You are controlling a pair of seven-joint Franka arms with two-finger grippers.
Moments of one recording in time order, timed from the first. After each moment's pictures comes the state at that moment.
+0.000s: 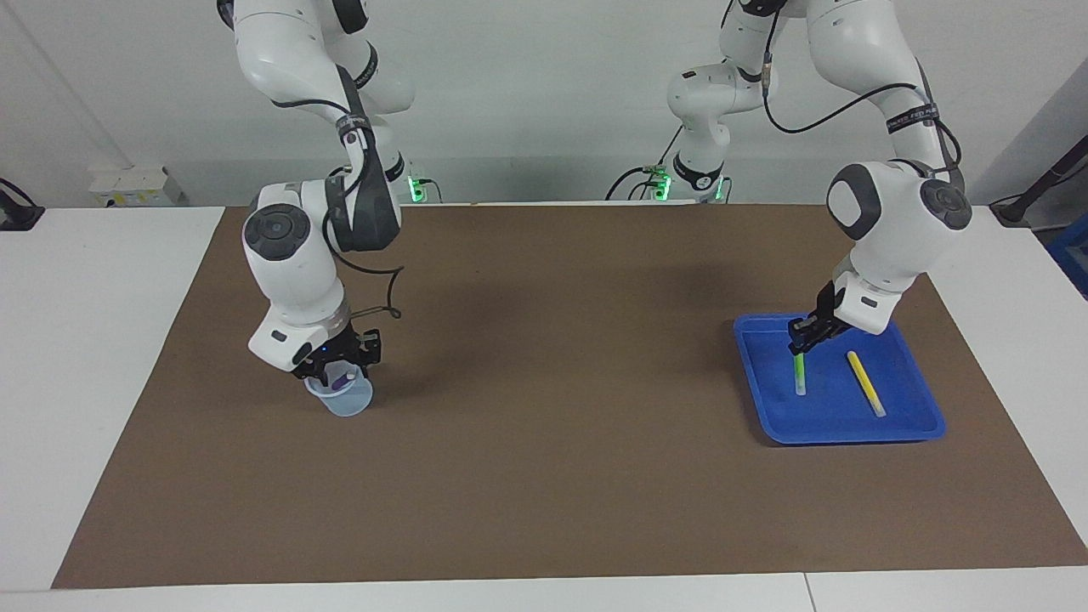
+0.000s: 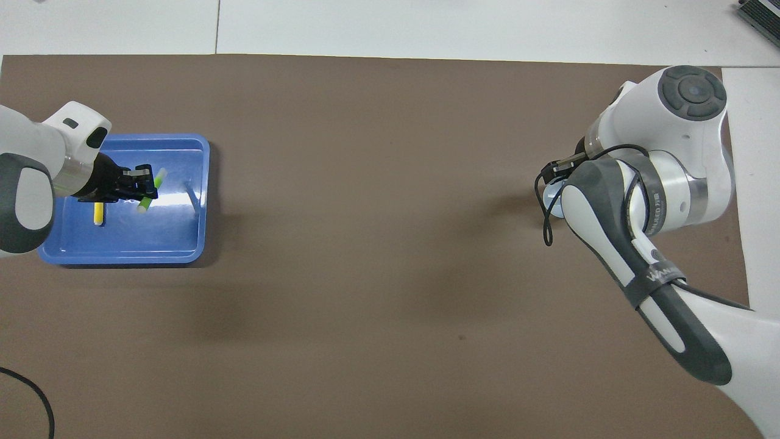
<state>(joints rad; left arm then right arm) 0.15 0.20 -0.15 -1.94 -0.10 2.17 -0.13 0.00 0.35 0.13 -1.69 -0.14 2.03 -0.06</state>
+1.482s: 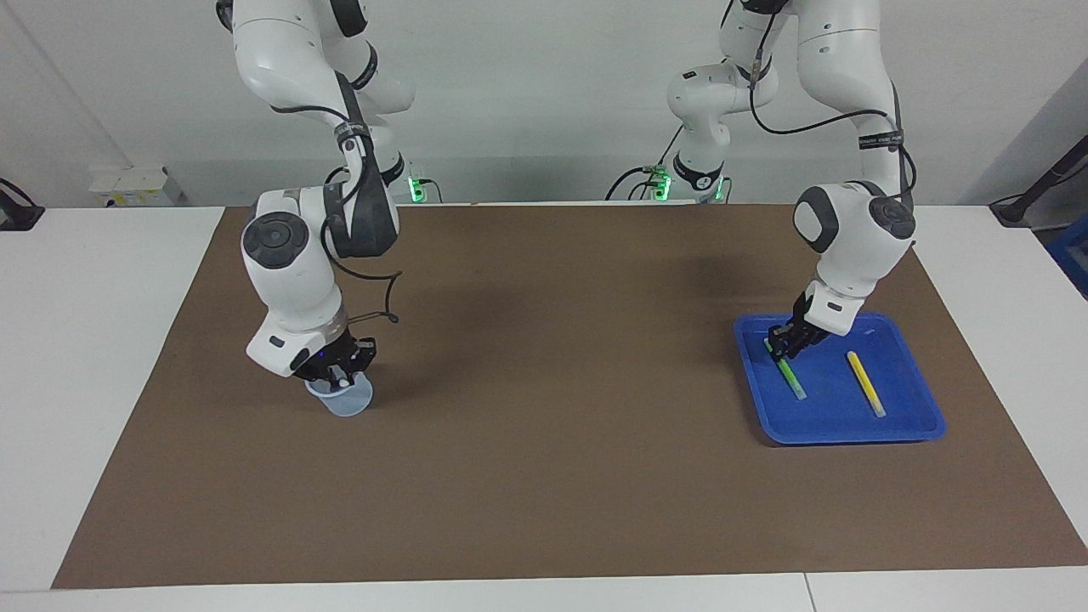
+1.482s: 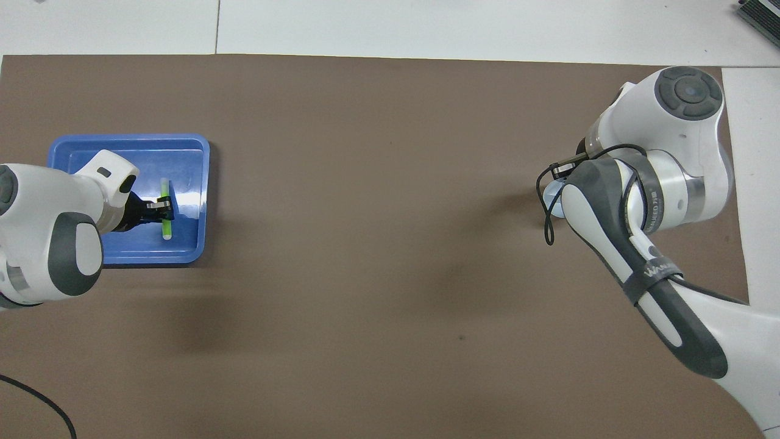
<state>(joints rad) 0.17 0.19 -0.16 -2.16 -0.10 2.43 -0.09 -0.01 0.36 0.13 -1.69 -0.17 2.04 -0.06</state>
